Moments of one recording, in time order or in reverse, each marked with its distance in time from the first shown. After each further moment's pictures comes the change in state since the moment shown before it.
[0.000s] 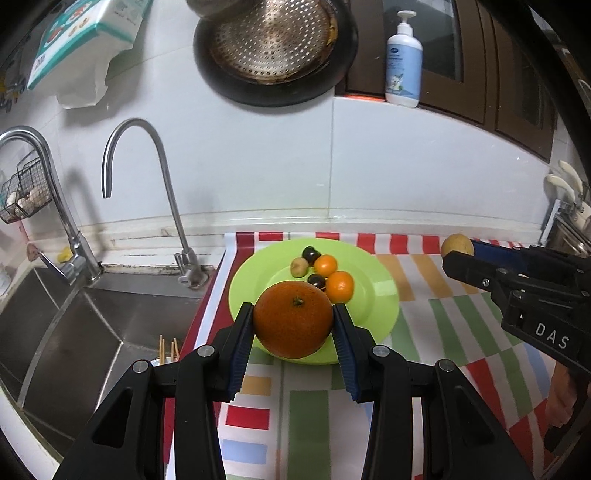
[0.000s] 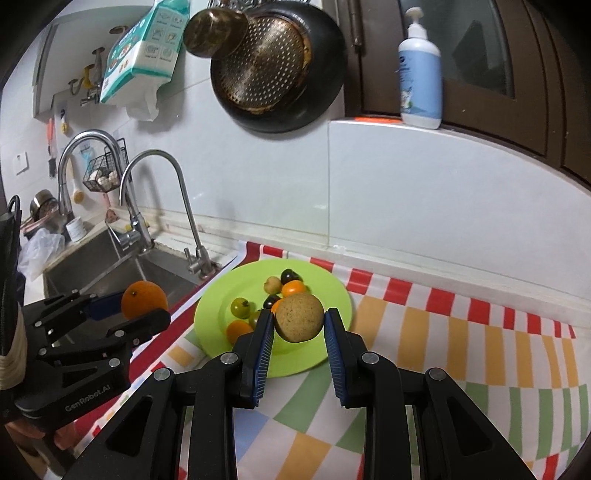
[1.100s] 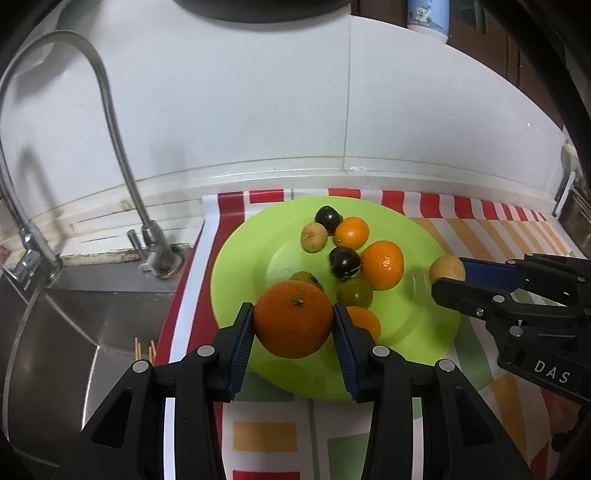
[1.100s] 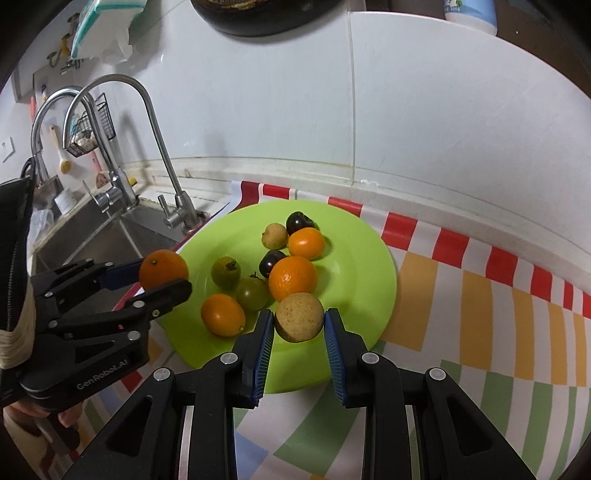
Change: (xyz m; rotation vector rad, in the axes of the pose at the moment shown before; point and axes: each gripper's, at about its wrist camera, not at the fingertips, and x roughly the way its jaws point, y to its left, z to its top) left arm 0.105 0.018 -0.008 0.056 0.128 -0.065; right arm 0.107 0.000 -0.019 0.026 0.188 0.048
